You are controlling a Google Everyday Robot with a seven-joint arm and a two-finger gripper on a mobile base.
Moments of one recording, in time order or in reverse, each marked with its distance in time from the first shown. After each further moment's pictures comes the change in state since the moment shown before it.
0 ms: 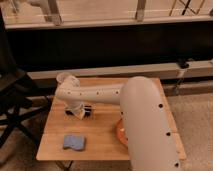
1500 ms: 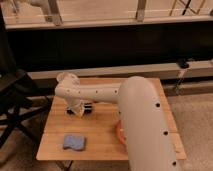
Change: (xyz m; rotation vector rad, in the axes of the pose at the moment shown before) arm 0.017 -0.009 -0.004 0.014 0.007 -0.036
